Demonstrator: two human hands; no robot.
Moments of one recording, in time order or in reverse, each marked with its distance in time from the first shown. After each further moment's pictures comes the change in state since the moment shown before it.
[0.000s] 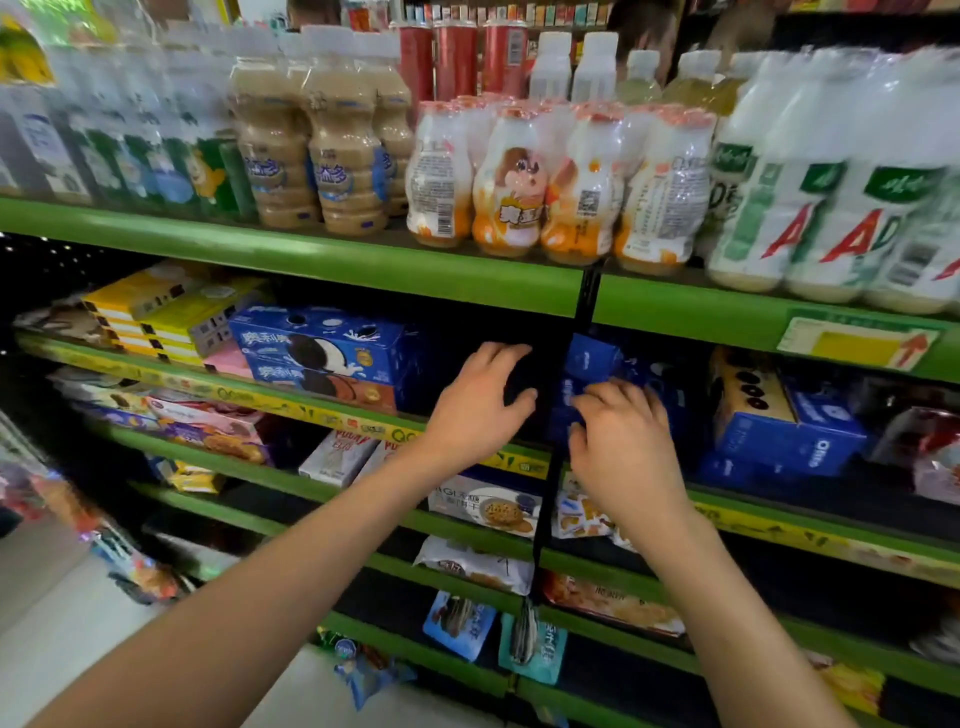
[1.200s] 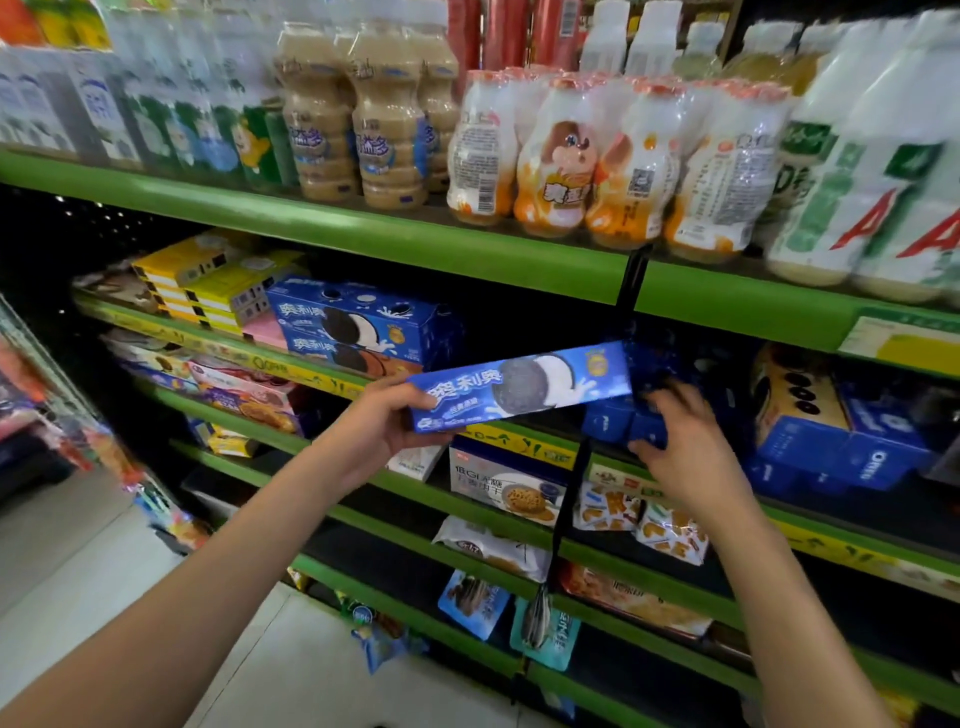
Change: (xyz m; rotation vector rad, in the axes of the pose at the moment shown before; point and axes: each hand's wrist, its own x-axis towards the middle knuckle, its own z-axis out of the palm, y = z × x) left_hand -0.068 -0.071 -0.061 -1.252 -0.020 -0.606; right_hand 0.012 0.067 0.040 0.334 -0.102 0.100
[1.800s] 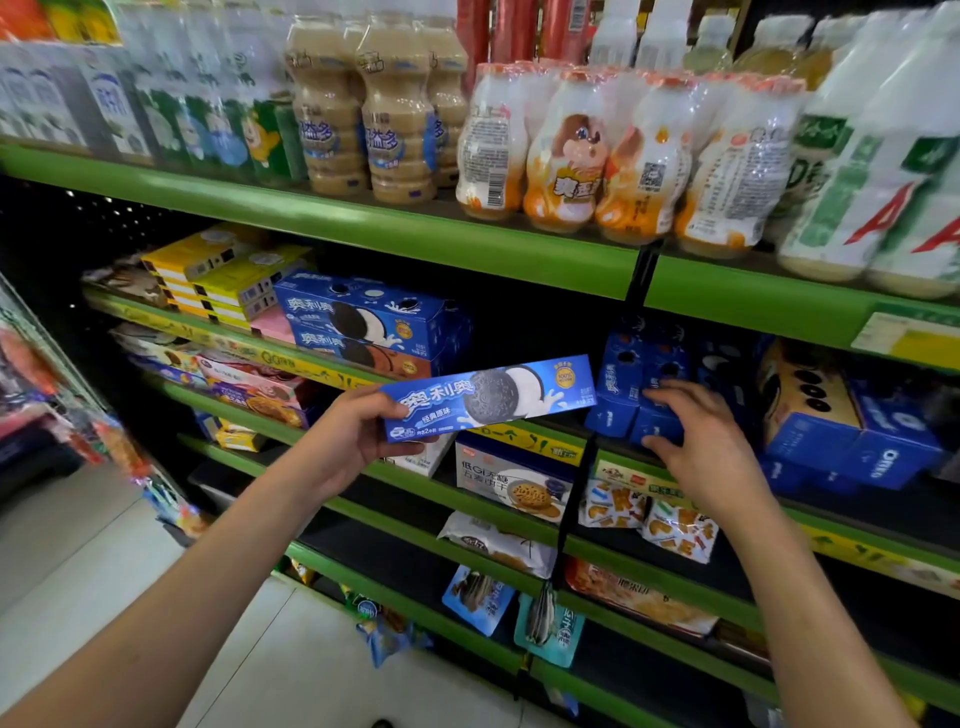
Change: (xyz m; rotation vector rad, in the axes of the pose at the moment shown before) left_hand -0.015 -0.004 -0.031 0.047 0.052 0.049; right_hand -0.001 0.008 -0.004 0.045 0.053 -0.112
